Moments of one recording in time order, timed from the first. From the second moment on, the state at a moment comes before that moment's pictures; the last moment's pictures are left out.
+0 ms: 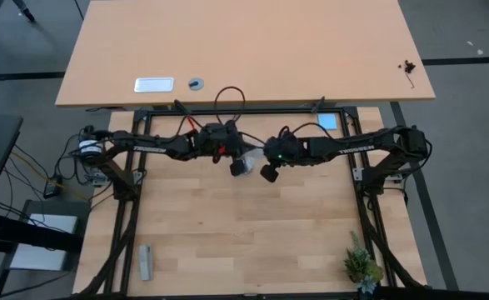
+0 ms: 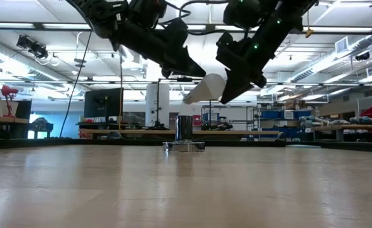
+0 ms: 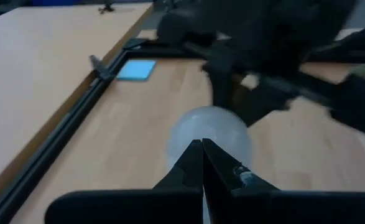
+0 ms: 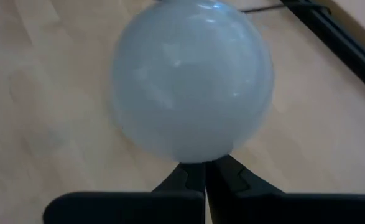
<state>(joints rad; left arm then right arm) 0.23 1.60 0.97 0.26 0.01 0.08 -0.13 1.55 1.00 -0.35 0.31 0.32</state>
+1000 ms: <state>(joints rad) 0.13 1.86 0.97 0.47 -0.01 -0.01 -0.10 1.55 0.89 -0.33 0.34 0.35</state>
